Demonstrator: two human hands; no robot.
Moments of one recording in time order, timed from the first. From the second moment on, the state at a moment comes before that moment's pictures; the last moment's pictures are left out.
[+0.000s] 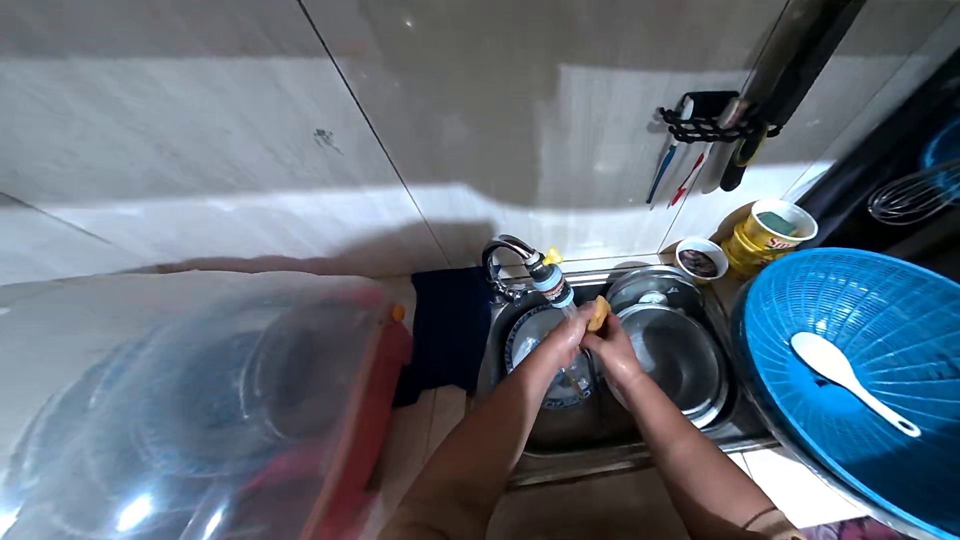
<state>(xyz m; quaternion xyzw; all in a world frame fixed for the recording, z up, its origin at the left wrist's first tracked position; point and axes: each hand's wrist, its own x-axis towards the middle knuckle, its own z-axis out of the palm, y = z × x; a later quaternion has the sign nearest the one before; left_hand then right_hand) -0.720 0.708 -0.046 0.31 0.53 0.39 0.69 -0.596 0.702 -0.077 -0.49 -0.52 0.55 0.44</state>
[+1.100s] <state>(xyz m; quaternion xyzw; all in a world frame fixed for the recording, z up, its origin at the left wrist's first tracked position) -0.732 0.697 -0.050 0.13 0.40 0.55 0.72 -0.608 0.674 -0.068 -0.56 -0.68 0.34 0.32</state>
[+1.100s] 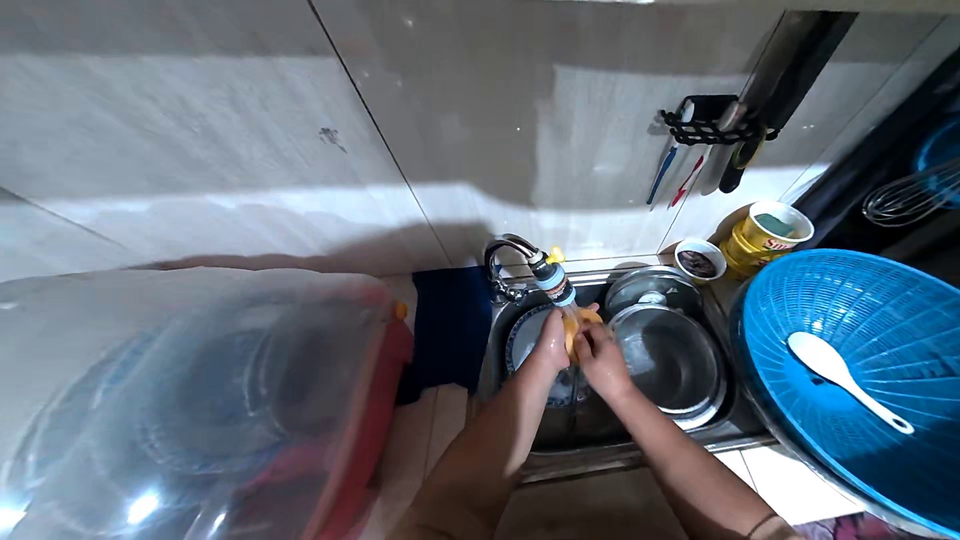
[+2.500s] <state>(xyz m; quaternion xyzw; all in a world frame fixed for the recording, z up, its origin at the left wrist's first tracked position) -0.743 0.693 -0.065 0.10 0.40 0.59 0.69 -0.609 0.679 -0.097 -0.54 -0.82 0.12 0.14</state>
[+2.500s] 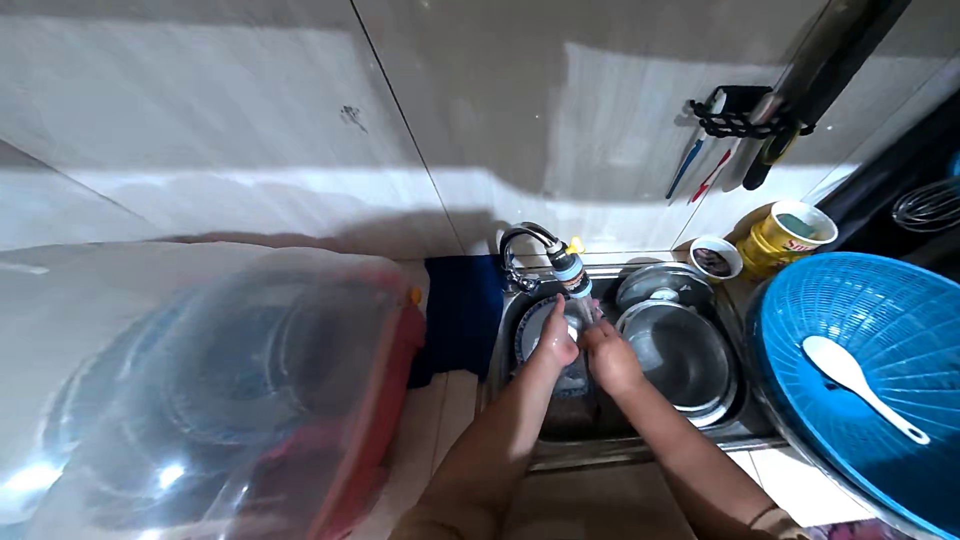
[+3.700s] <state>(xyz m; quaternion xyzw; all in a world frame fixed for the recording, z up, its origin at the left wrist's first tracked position) -0.717 0.721 -0.061 0.18 0.37 0.51 0.76 -0.579 0.678 -0.111 -0.63 -0.74 0.15 0.19</state>
